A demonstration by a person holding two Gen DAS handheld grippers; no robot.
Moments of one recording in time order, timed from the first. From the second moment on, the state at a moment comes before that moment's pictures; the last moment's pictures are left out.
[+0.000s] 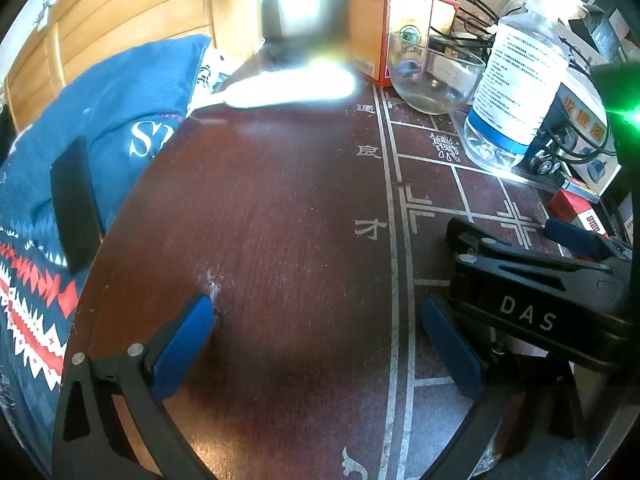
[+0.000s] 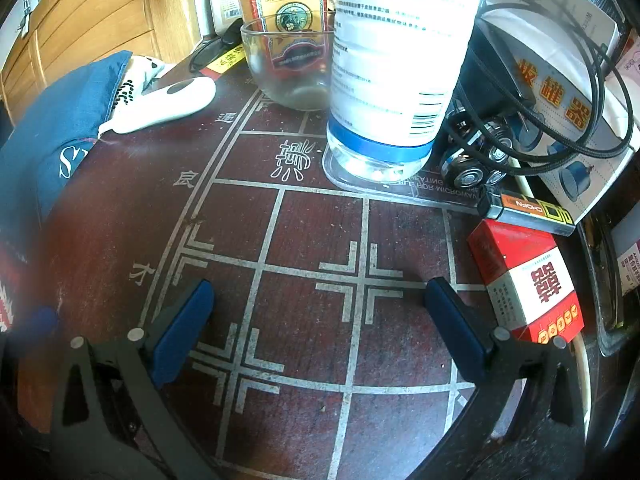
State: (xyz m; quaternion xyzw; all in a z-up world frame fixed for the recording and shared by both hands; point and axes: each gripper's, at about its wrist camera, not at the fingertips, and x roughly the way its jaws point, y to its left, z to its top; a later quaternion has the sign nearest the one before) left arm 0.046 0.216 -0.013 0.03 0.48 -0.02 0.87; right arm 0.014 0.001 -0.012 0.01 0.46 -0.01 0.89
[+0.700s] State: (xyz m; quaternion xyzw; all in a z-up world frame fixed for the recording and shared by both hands) left arm 0.045 0.217 -0.013 0.03 0.49 -0.02 0.87; right arm 0.014 0.001 -0.012 0.01 0.46 -0.01 0.89
